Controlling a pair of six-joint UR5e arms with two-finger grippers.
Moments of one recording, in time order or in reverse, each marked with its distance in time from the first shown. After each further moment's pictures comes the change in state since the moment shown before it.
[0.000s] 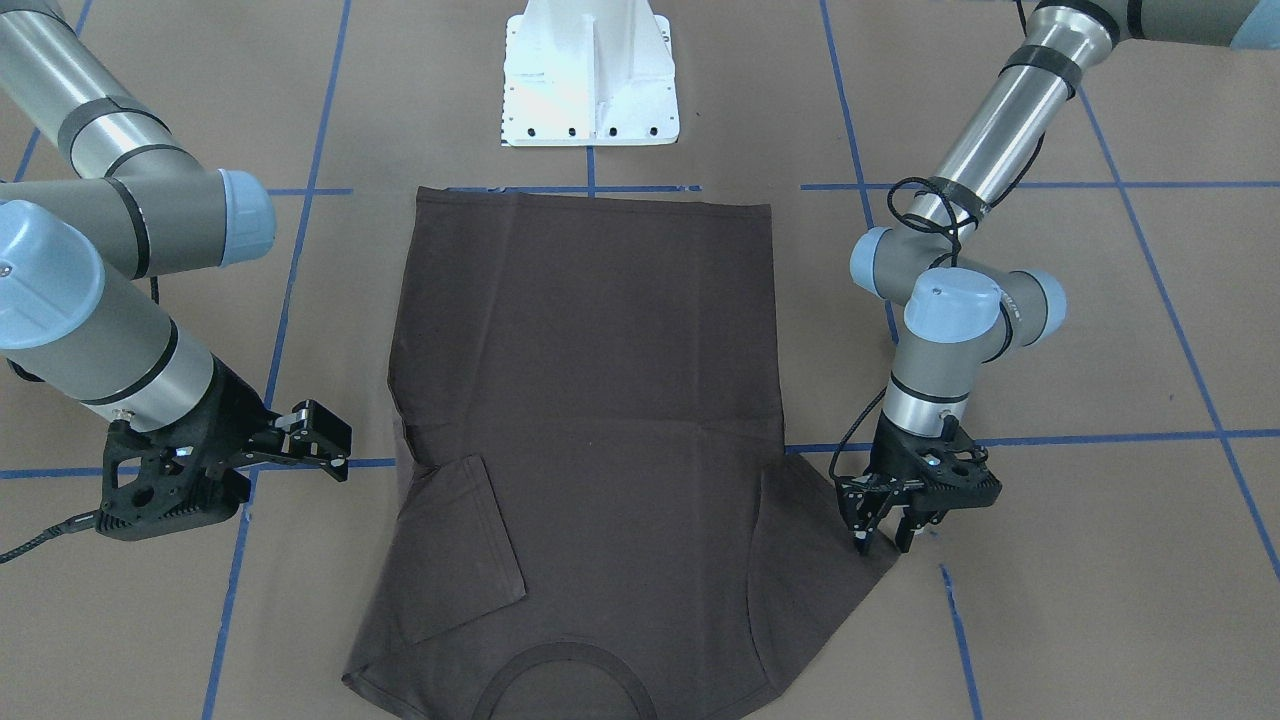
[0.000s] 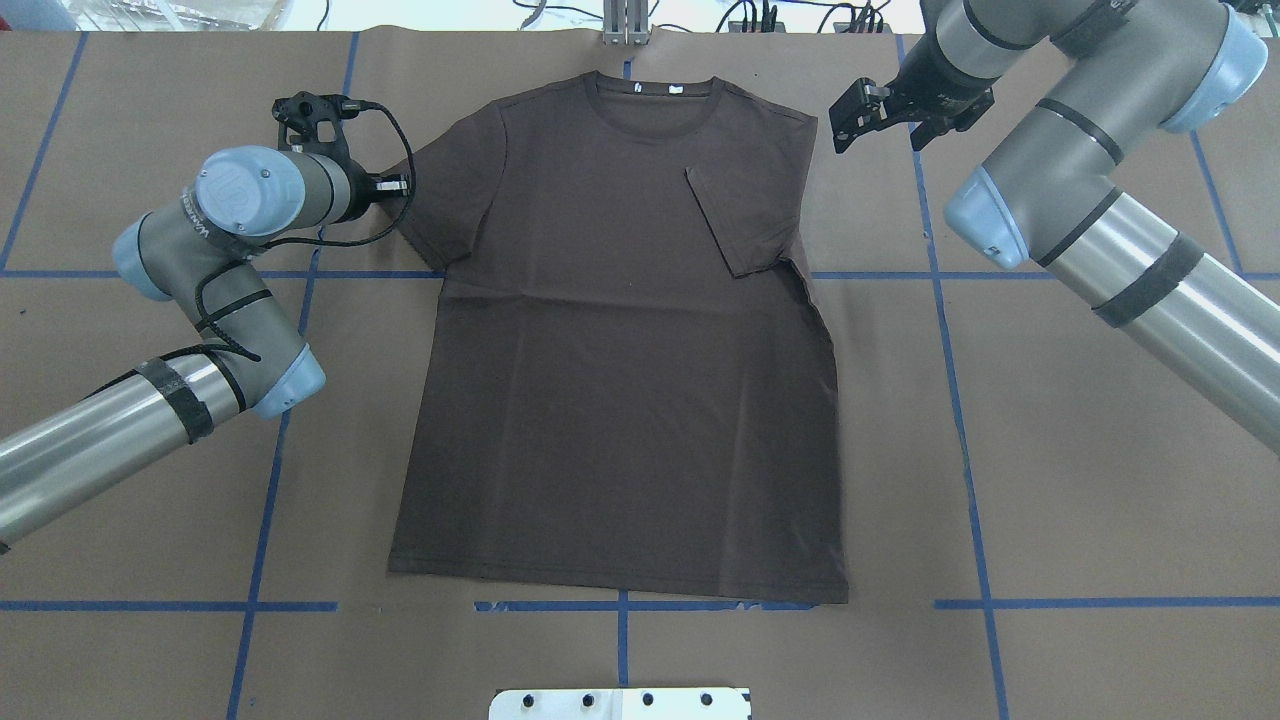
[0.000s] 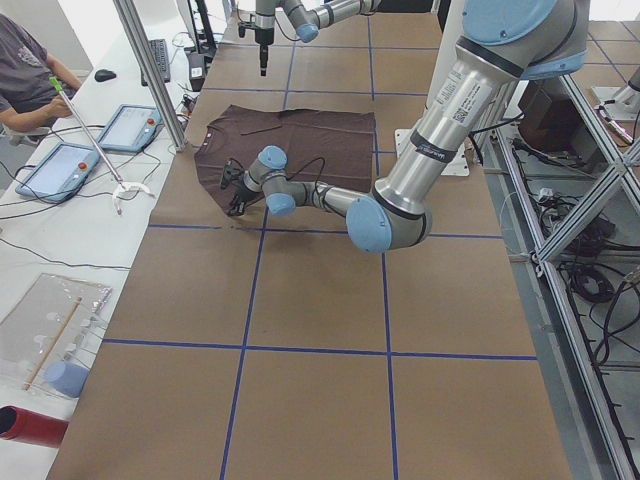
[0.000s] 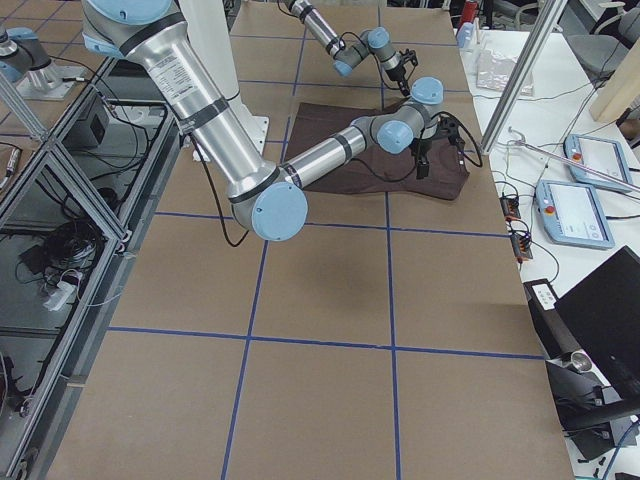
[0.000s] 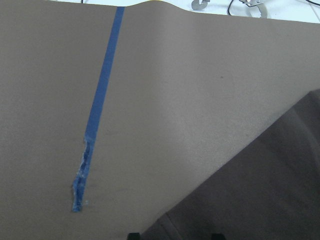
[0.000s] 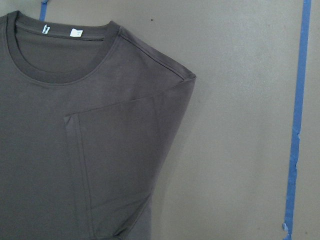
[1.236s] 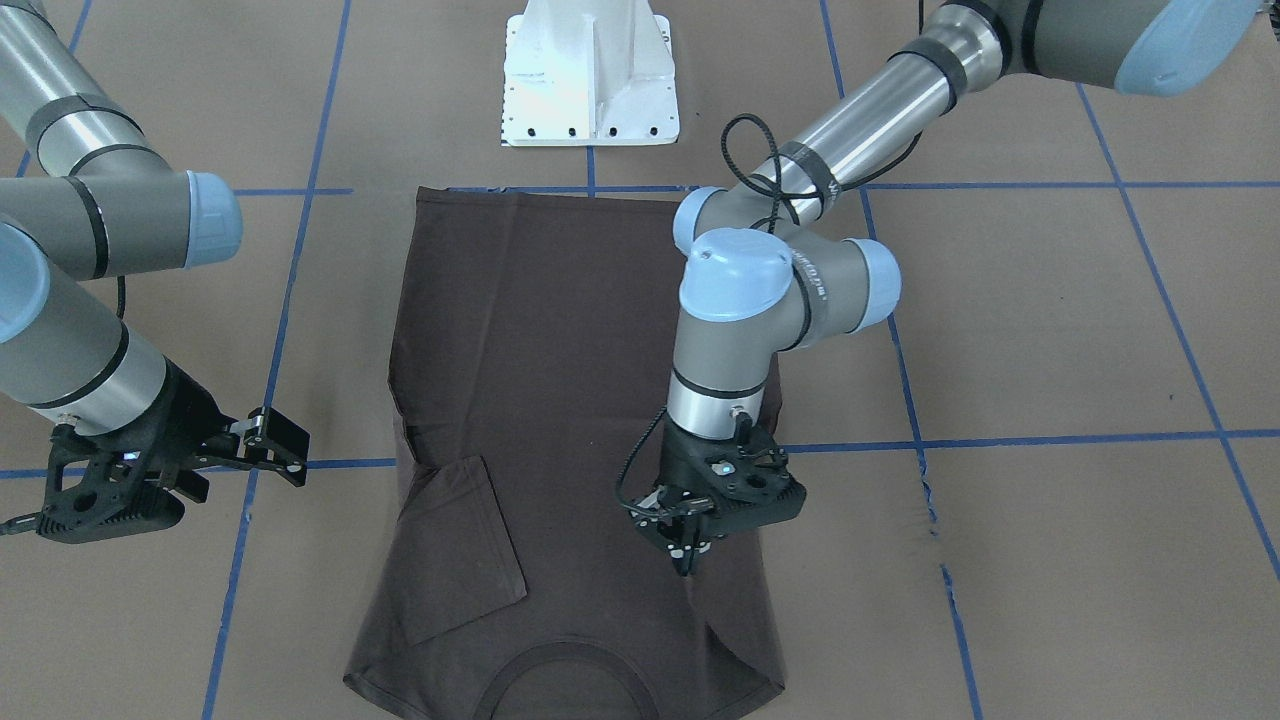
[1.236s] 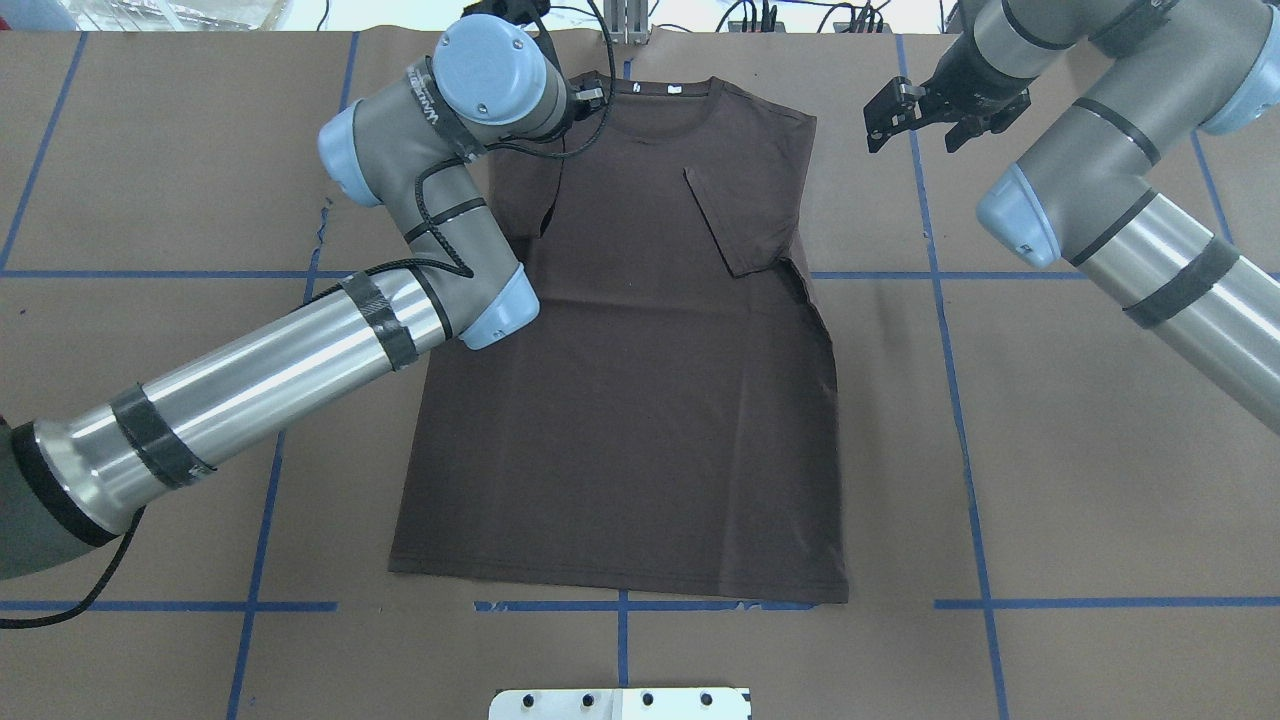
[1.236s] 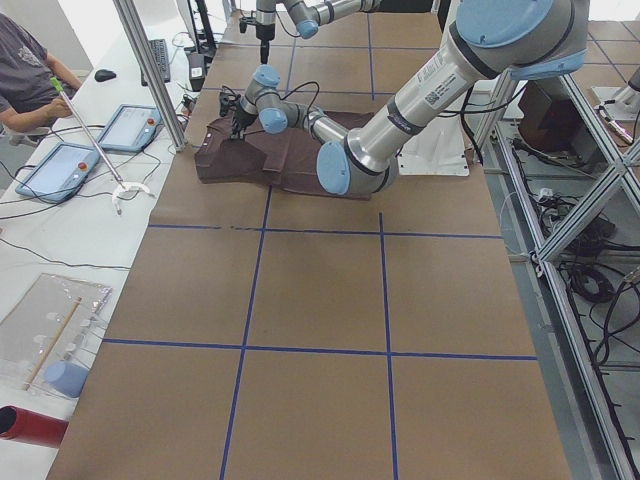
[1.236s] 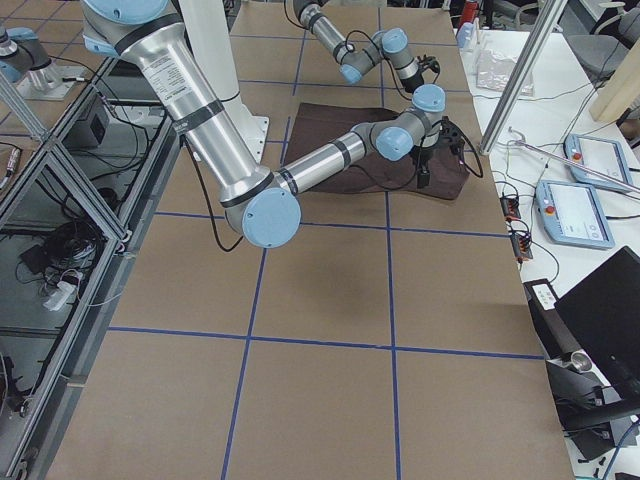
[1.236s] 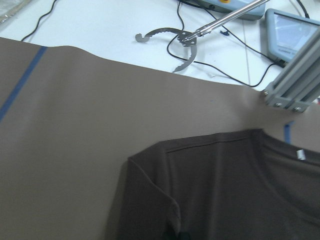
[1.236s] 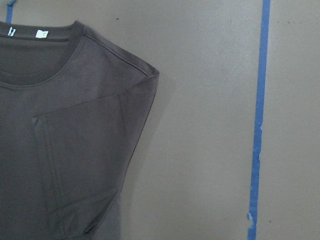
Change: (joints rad) left arm 0.064 -0.412 0.092 0.301 -0.009 -0.270; right arm 0.027 -0.048 0.024 -0.020 0.001 -0.003
